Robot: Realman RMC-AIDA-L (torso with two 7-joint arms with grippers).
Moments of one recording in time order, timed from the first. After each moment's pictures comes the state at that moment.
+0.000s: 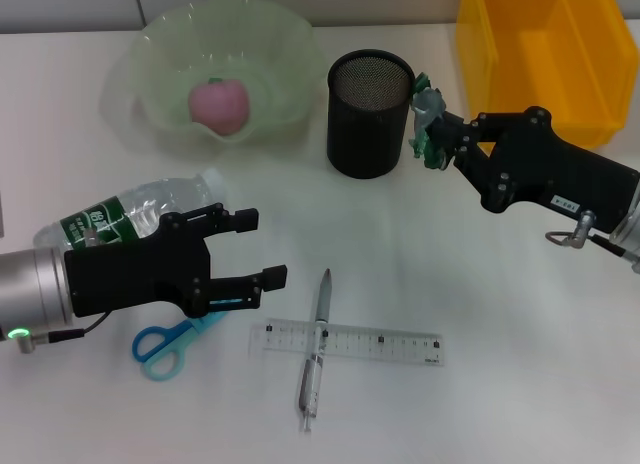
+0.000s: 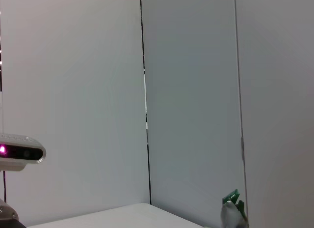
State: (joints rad) left arm -0.41 -1.97 1.27 0.43 1.40 1.47 -1.09; right arm 0.51 2.08 -0.72 -0.31 -1.58 -1.53 0.81
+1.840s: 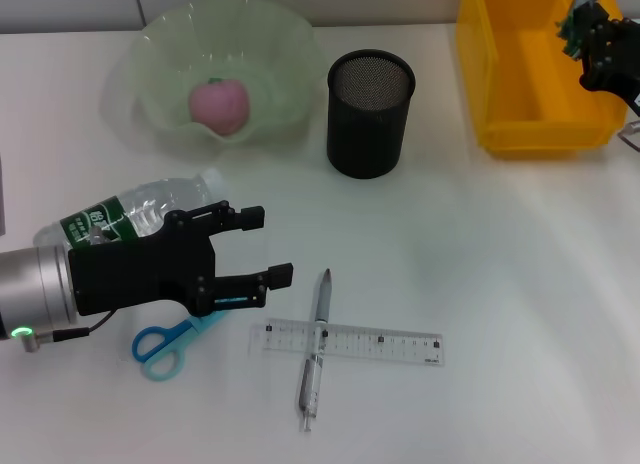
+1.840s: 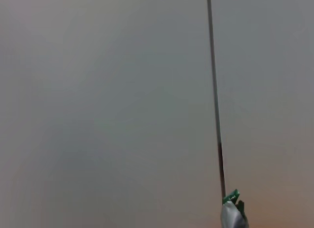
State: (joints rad) left arm -0.41 -1.98 1.27 0.44 1.40 1.48 -1.10; right arm 0.57 2.08 -0.33 -0.18 -1.39 -1.19 0.59
